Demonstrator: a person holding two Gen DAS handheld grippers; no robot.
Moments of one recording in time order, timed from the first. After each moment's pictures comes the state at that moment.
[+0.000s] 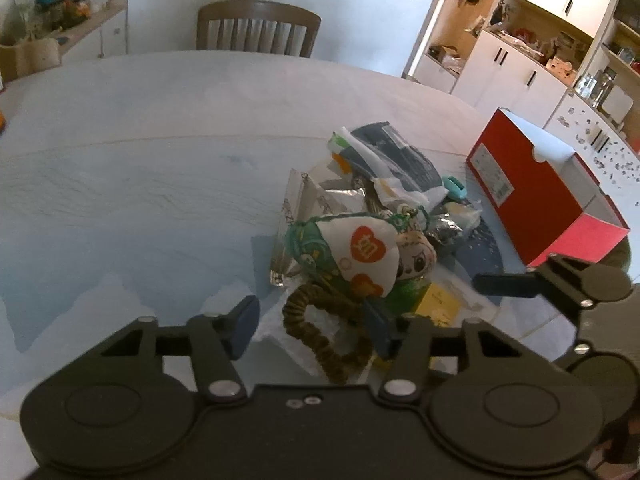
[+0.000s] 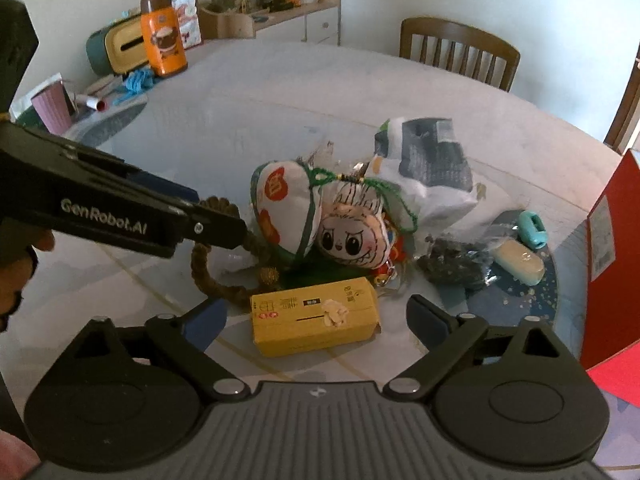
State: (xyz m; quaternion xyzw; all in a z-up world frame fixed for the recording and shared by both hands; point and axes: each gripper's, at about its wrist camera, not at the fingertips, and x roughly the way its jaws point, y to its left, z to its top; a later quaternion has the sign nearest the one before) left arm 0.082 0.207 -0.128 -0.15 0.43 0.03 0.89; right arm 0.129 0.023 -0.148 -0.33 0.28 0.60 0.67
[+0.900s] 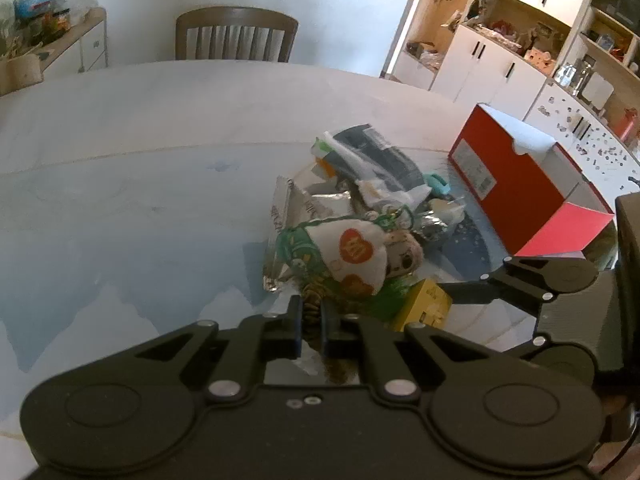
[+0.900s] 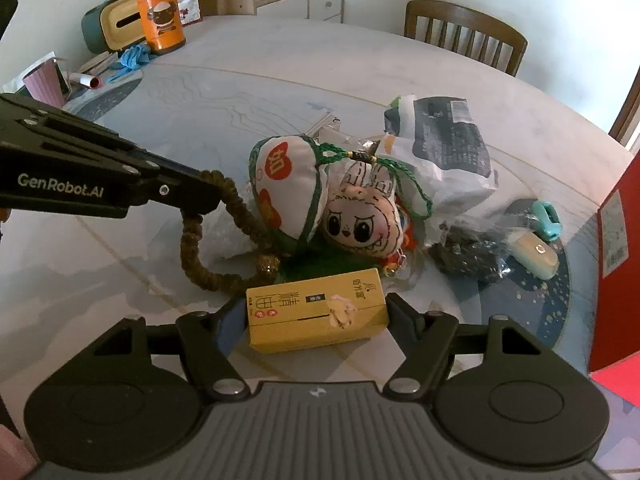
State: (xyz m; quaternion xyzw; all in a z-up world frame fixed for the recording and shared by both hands) left arm 0.080 0.206 -0.120 -0.14 0.42 0.02 0.90; right arm 0.127 0.033 -0.158 -0.35 0.30 0.59 0.66
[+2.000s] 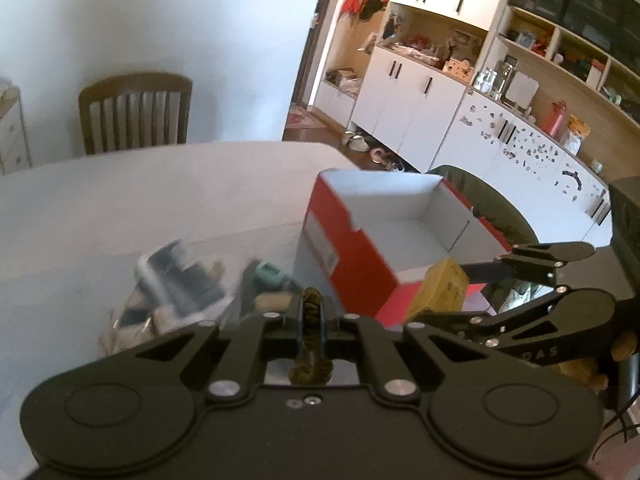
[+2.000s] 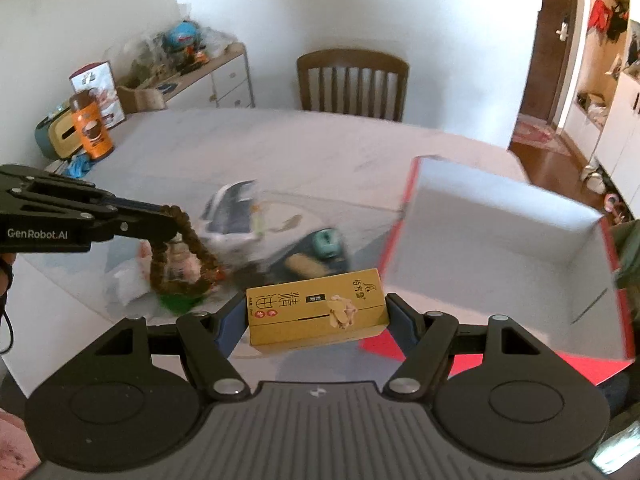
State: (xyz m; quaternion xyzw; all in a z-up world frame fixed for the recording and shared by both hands) left arm 0.149 0.079 -0.015 -0.12 0.35 -0.02 0.93; right arm 0.263 -0.089 -0.015 -0.27 0.29 0.55 0.74
